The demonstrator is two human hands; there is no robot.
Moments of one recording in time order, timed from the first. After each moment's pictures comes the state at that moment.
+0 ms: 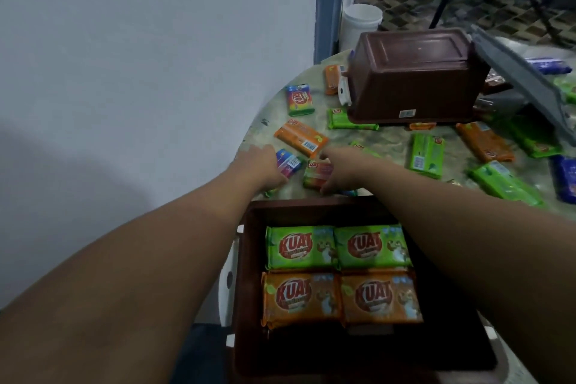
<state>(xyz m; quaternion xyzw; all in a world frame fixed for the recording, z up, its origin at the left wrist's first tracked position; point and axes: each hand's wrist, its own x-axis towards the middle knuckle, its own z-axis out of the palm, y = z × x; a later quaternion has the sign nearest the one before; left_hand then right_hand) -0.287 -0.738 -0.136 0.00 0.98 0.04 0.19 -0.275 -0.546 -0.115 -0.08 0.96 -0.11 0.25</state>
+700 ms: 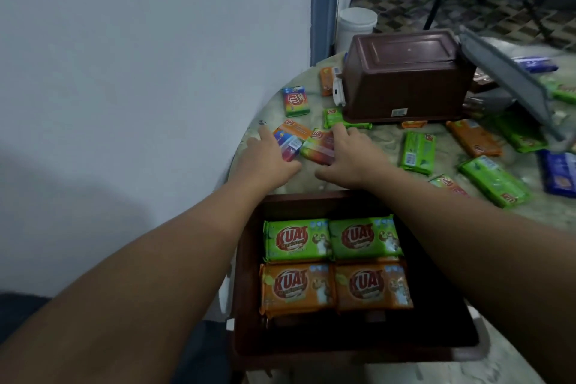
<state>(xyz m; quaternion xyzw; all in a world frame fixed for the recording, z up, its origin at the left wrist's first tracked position) -0.256 -0.717 -0.117 -0.05 0.98 0.18 0.05 -0.246 -0.530 -0.102 -0.06 0.98 -0.16 0.08</state>
